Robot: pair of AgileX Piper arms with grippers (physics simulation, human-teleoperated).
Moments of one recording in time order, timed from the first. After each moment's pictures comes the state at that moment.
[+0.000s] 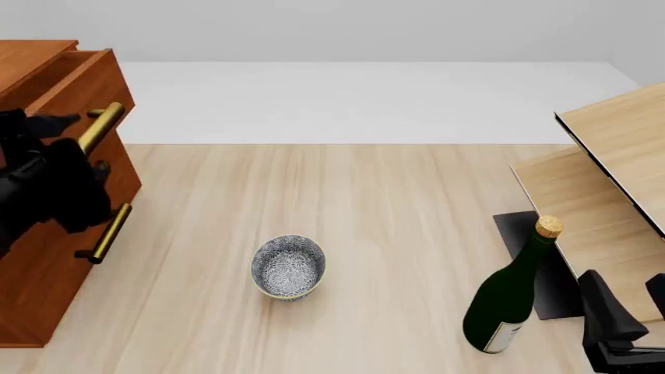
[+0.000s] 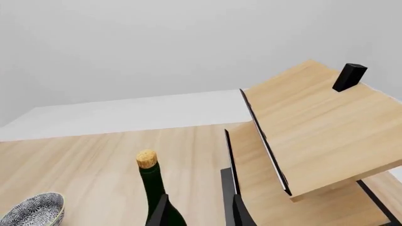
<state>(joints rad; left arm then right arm) 0.05 1.06 -0.60 -0.17 1.42 0.00 0.02 0.00 0.01 0.10</state>
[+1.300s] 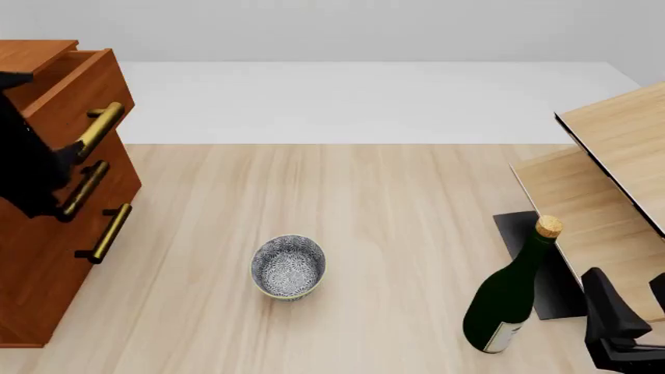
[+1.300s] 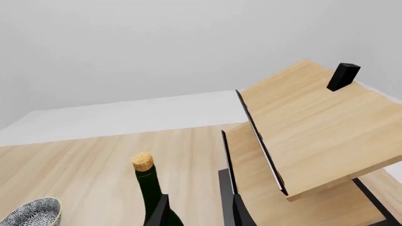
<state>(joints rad) -0.01 0.84 -0.80 0.26 1.21 -0.02 0.03 -0.01 0.00 0.11</state>
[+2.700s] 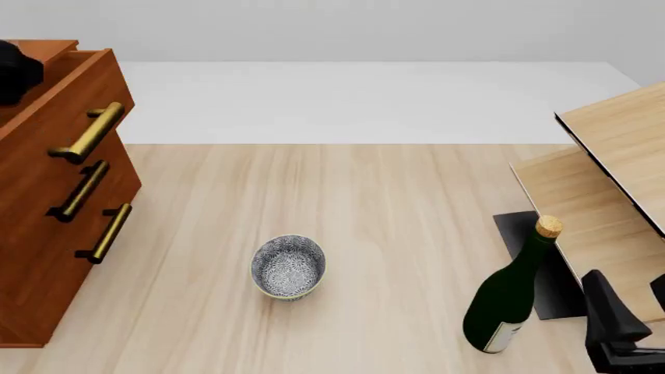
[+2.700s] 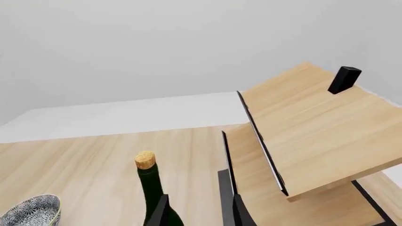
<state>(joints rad) 0.12 1.07 -1.29 0.74 0.29 -0.01 0.00 -0.01 0.02 0.09</state>
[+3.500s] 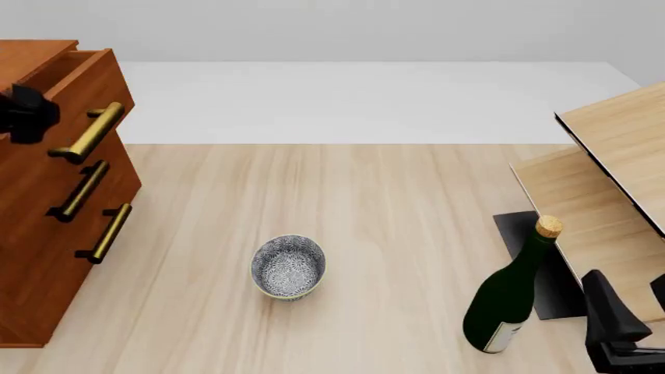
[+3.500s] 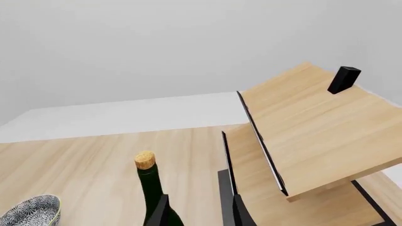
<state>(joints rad) 0.16 1.08 -1.14 0.66 0.21 -0.01 0.00 -0.01 0.02 0.09</state>
